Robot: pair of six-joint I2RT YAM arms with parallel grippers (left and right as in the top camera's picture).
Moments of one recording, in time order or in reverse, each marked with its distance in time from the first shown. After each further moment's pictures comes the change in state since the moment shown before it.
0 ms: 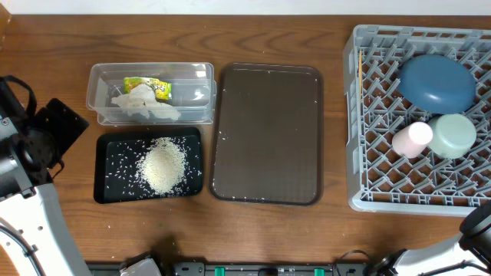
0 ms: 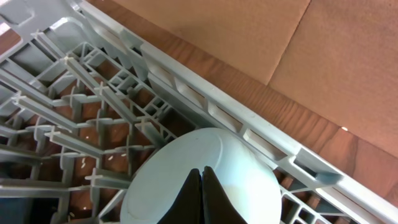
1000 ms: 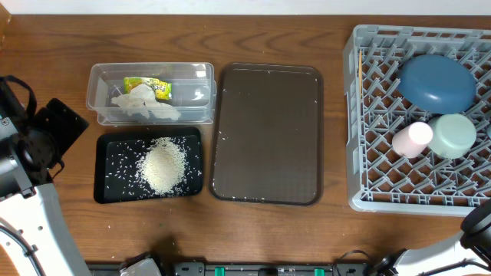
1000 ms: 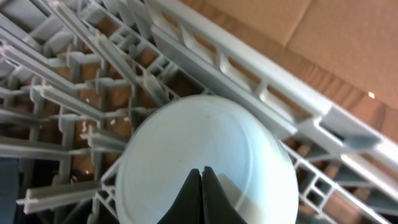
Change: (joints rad) left arm 0.000 0.000 0.000 0.000 0.000 0.000; right arm 0.000 0.015 0.002 -0.118 -0.039 0.010
